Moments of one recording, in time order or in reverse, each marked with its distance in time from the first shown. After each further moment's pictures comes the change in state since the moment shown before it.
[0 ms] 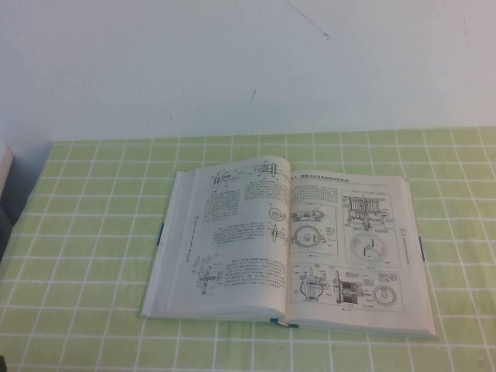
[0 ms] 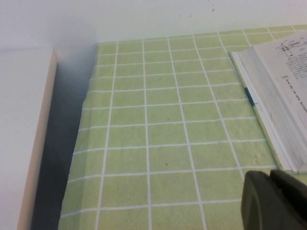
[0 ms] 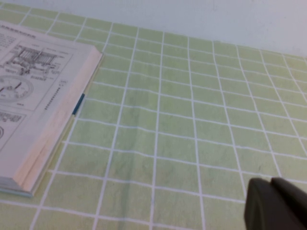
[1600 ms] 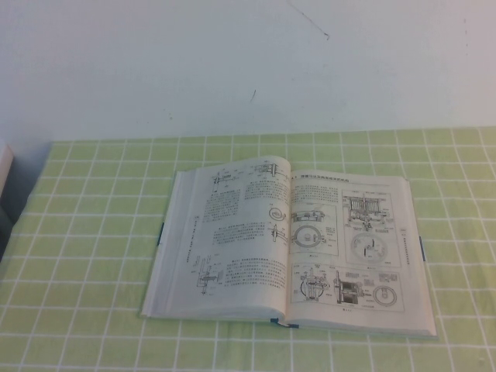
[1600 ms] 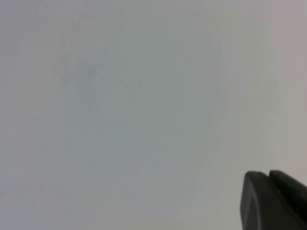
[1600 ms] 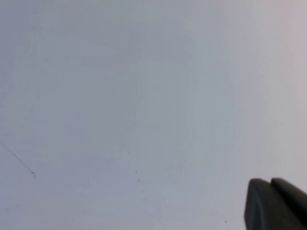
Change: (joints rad) right arm 0.000 0.000 0.005 0.012 -0.688 0.115; left arm 0.000 0.000 0.004 -0.117 -0.766 0.000
